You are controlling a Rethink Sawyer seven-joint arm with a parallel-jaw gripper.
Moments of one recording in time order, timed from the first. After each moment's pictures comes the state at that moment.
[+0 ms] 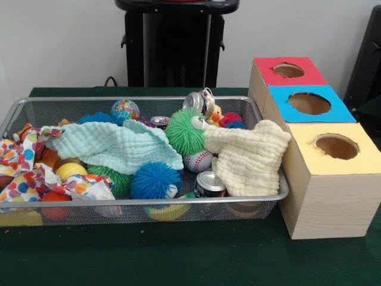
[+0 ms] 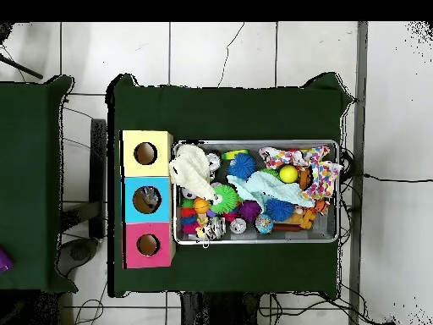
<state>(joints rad) -0.97 -0.80 1.40 0.22 -0.76 1.92 1.06</state>
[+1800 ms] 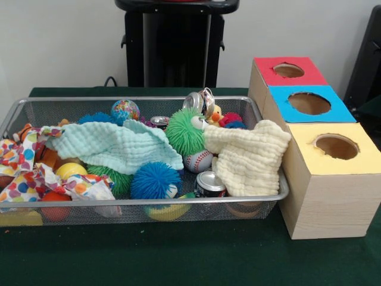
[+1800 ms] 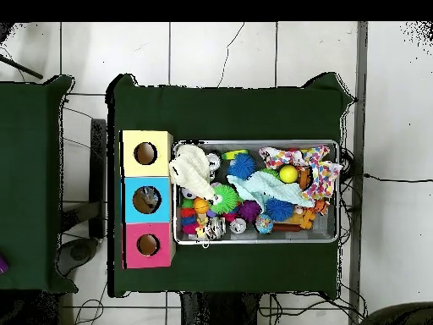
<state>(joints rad) -1.04 -0.85 2.46 0.07 -2.14 2.24 1.00</state>
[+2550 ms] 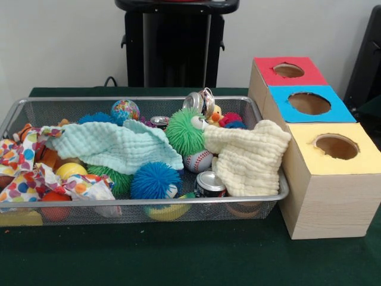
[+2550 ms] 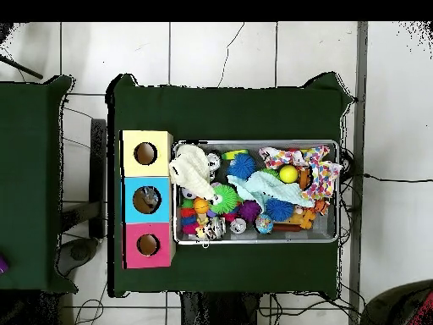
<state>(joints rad) -1.02 -0.78 2.28 0.24 -1.64 2.23 0.94</state>
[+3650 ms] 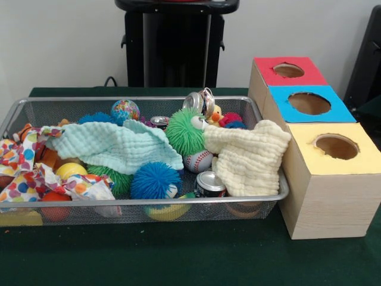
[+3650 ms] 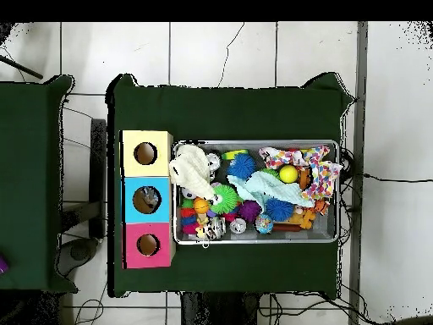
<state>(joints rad) -0.98 -0.90 2.06 0.23 -1.75 2.49 0.82</state>
